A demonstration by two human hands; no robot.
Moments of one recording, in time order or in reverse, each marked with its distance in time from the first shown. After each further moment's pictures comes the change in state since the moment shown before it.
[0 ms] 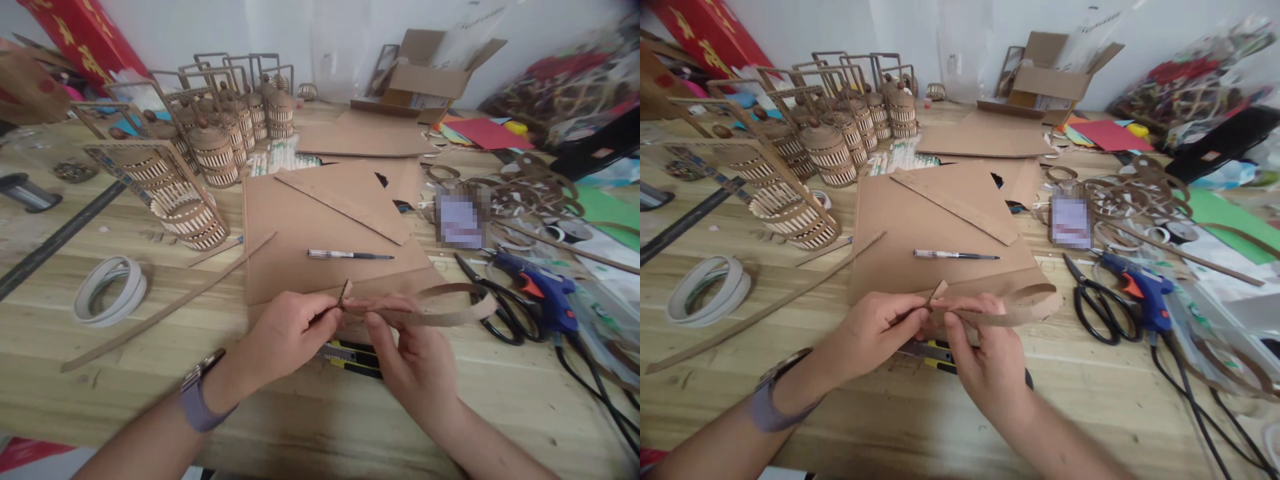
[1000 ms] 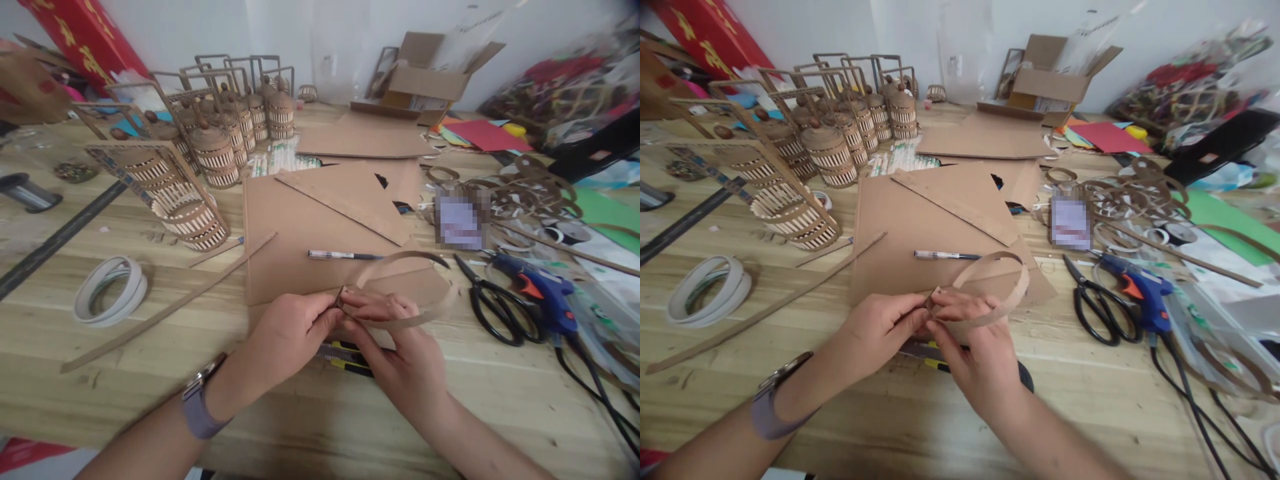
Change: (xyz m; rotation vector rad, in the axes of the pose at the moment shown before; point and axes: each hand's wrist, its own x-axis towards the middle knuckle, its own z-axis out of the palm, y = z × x) left_hand 0.000 0.000 0.003 0.008 0.046 -0.010; right_hand 0.000 0.003 0.009 -0.038 -0.022 -0.145
